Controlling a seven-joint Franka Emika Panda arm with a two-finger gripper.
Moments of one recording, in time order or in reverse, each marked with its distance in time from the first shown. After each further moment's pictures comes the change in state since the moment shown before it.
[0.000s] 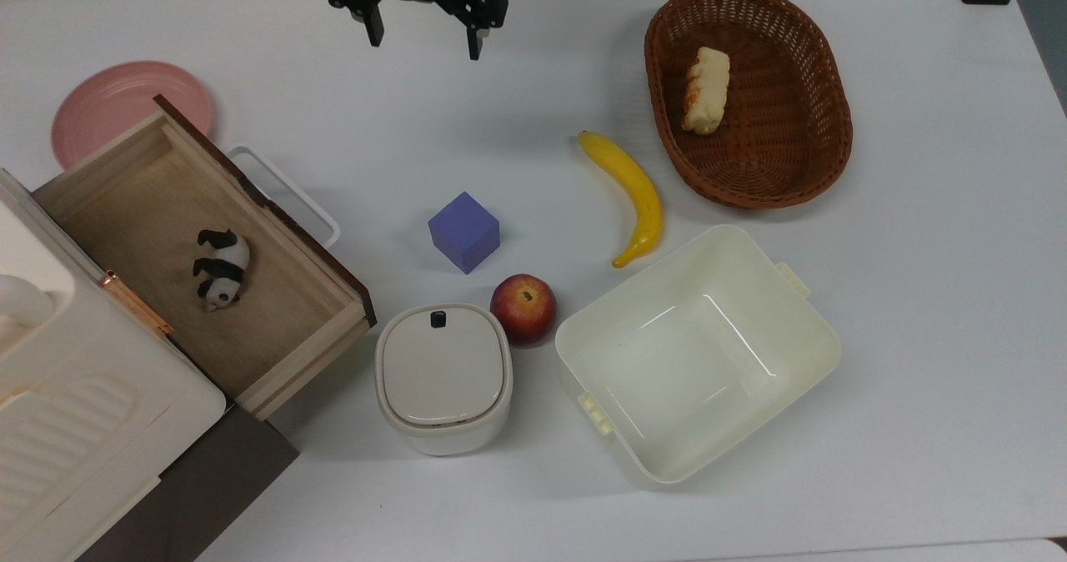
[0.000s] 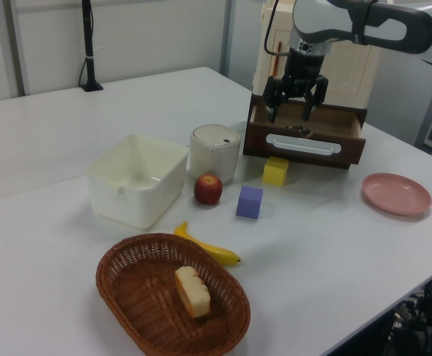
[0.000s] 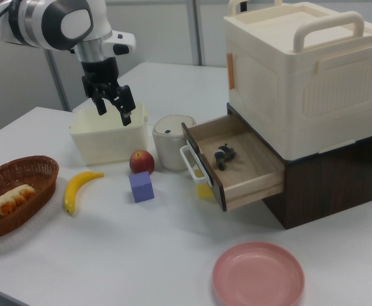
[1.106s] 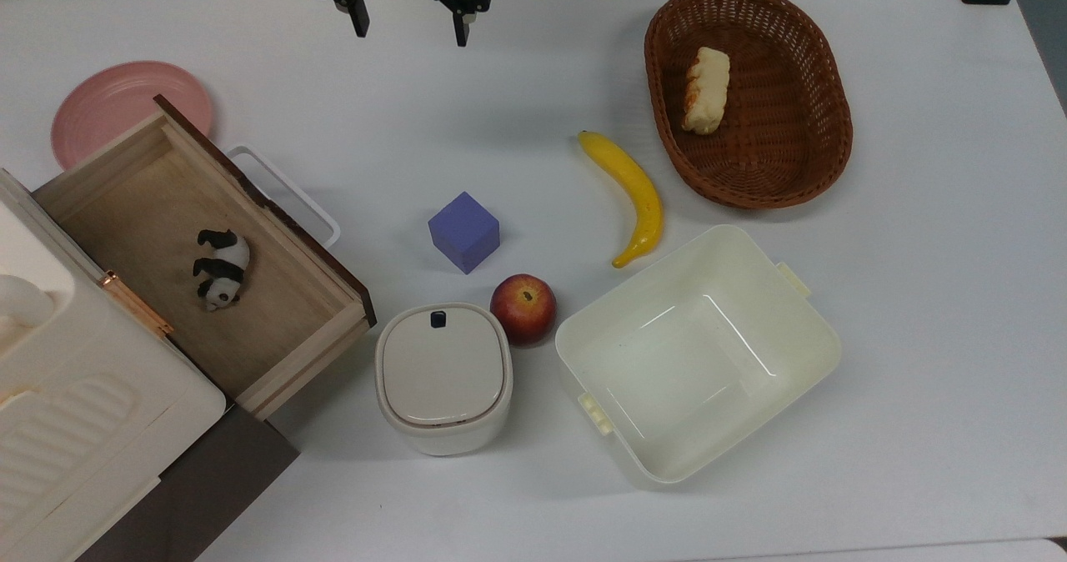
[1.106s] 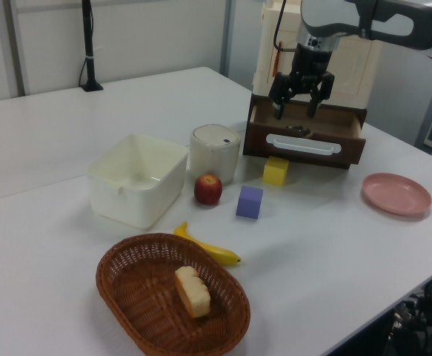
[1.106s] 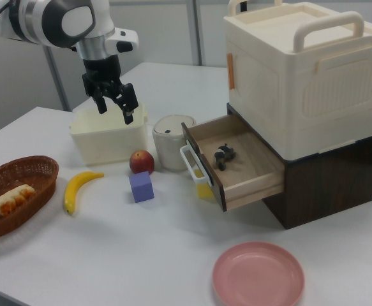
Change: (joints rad) arm -0.027 -0.014 0.002 0.004 0.017 -0.018 -0.068
